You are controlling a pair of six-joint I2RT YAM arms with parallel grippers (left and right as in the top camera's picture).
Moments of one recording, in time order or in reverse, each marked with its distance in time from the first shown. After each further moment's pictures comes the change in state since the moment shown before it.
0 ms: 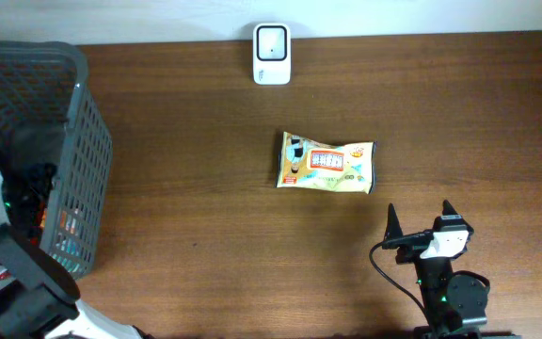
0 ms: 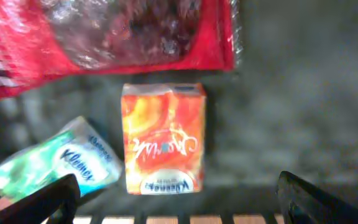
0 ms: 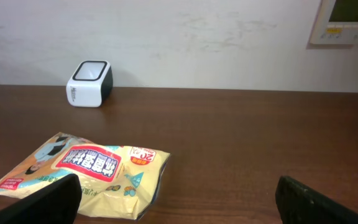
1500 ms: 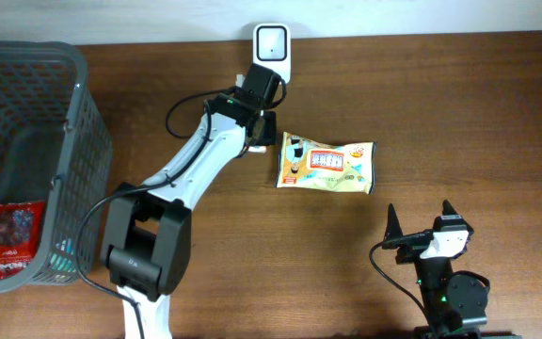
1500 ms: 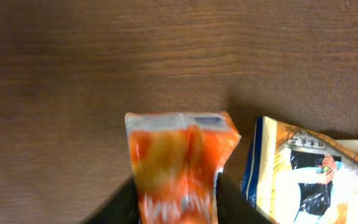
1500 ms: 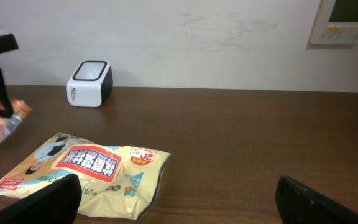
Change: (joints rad) left arm -1.085 0.183 0.165 0.401 -0.124 0.501; right arm 0.000 0.000 0.000 0.000 0.000 0.000
